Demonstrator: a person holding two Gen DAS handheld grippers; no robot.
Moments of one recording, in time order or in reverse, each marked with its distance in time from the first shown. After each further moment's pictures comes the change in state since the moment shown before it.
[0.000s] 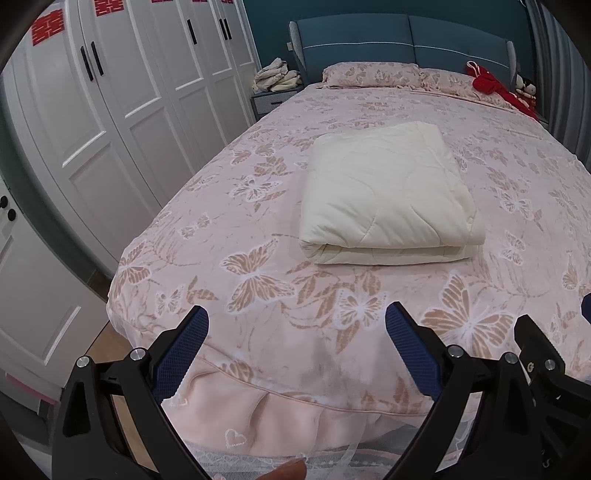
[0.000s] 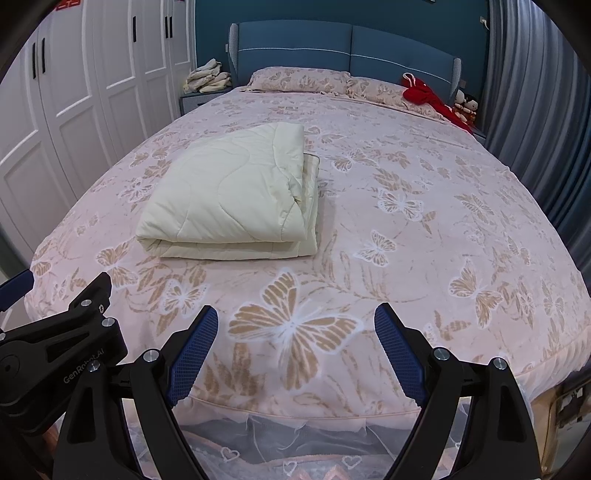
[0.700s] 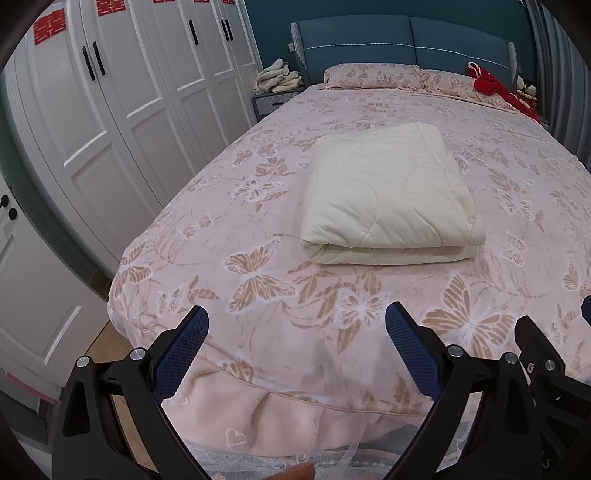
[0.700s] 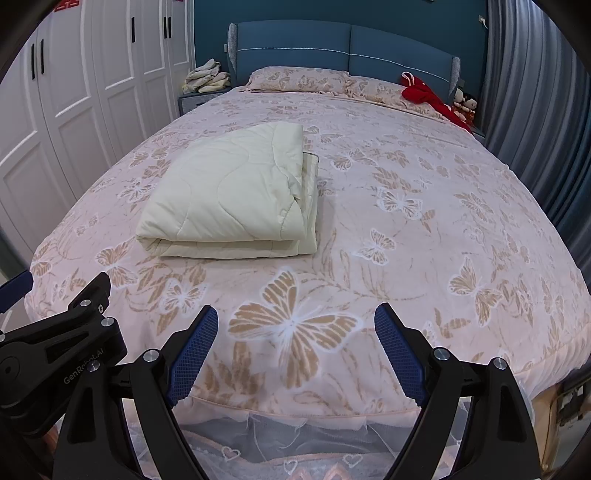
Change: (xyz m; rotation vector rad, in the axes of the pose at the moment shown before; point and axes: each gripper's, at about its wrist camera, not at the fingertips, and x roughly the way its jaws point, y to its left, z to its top) left arm -0.002 0.001 0.000 -0.011 0.002 -0.002; right arm 0.000 -0.001 -0.001 0.001 -0.001 0.001
